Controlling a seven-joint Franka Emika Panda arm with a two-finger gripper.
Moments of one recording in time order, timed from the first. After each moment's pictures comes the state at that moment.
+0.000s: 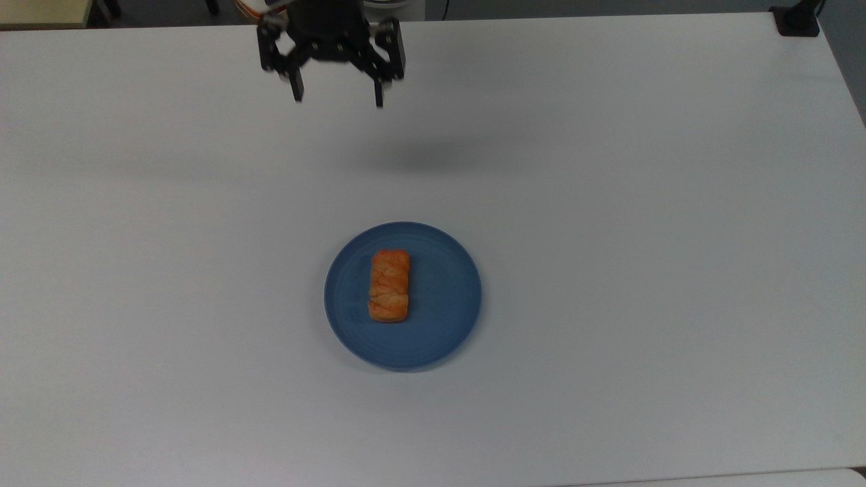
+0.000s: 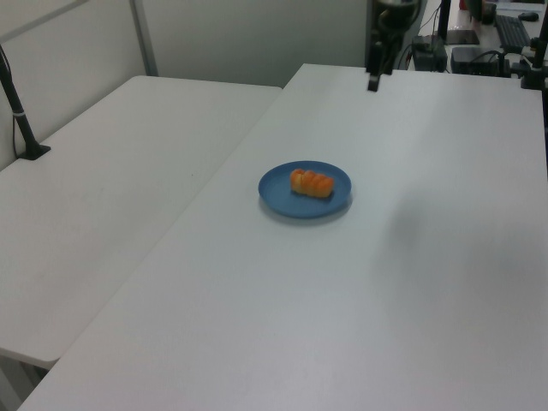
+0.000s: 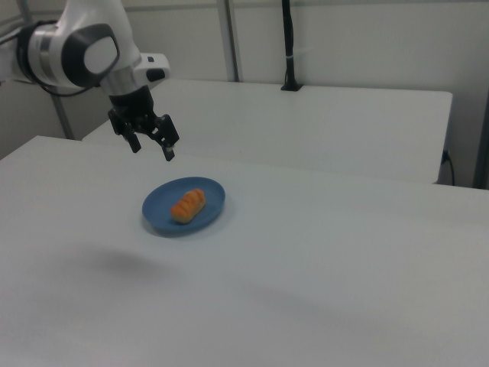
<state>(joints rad) 0.07 0.16 -0.01 -1.58 -0.01 1.90 0.07</state>
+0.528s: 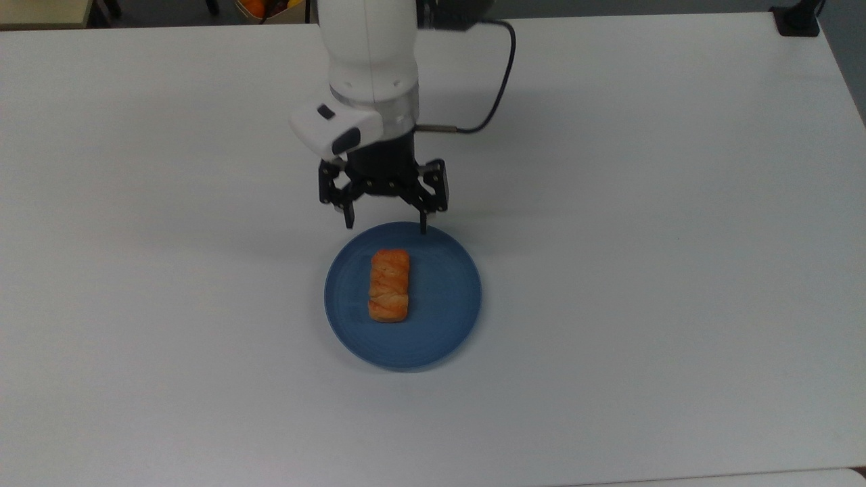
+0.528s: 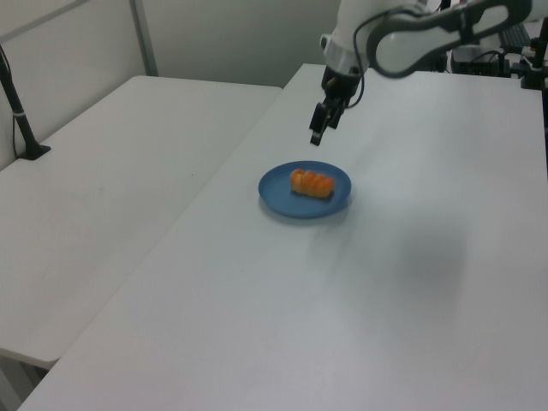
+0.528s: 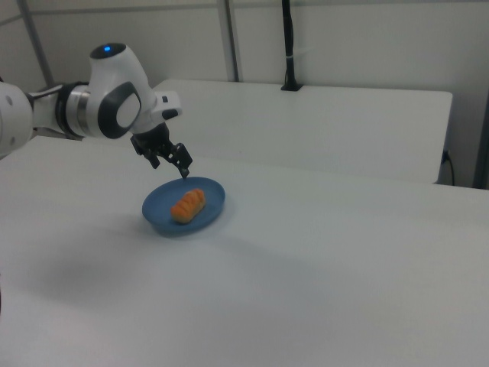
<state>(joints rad) 0.13 0.41 -0.01 -1.57 -0.01 2.28 0.17</state>
